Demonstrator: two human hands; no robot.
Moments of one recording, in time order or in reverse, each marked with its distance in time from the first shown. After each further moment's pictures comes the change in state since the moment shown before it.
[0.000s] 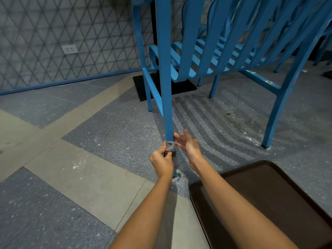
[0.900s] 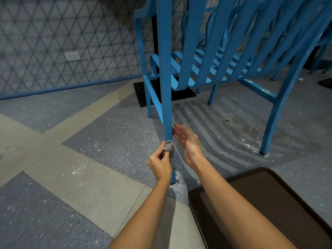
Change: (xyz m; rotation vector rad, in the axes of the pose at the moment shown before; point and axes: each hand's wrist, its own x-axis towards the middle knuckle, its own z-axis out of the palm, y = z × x) left_hand 0.003 0.015 -0.005 -0.208 0.082 0.020; right_hand -0.006 -0.033 0.009 0.113 -0.049 -0.154
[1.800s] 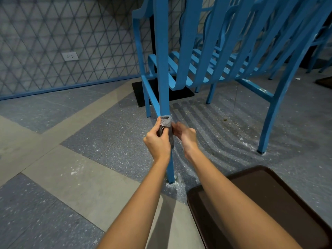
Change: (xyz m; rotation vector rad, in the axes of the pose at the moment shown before) left_hand 0.021 0.068 0.011 0.053 0.038 0.247; right_hand 0.019 -0.006 0.008 0.037 0.179 0.046
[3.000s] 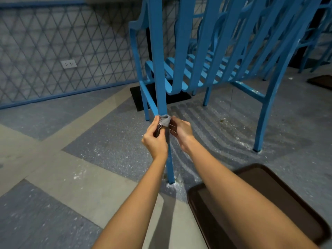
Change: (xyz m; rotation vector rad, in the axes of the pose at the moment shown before) left_hand 0.005 0.009 -0.004 -0.205 -0.009 0.024; right_hand -0.009 -0.034 0.016 -0.004 -0.072 0.010
